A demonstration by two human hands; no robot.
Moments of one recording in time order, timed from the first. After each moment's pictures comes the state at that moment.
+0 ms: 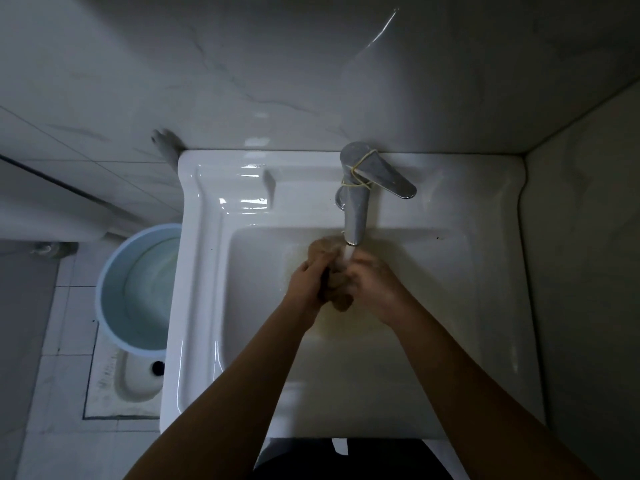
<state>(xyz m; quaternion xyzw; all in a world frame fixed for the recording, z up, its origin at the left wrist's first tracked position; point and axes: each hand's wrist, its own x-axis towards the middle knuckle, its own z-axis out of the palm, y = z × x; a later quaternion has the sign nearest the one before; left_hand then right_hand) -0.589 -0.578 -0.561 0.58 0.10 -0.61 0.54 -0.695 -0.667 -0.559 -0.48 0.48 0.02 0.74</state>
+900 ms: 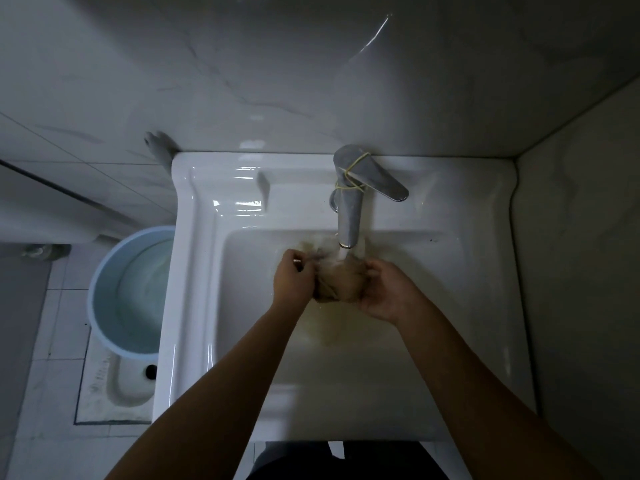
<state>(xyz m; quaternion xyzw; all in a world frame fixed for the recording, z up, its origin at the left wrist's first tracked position) -0.580 -0.579 -0.573 0.83 -0.08 -0.40 0.38 -0.710 -0.683 -0.554 -0.12 0.55 -0.01 0.83</state>
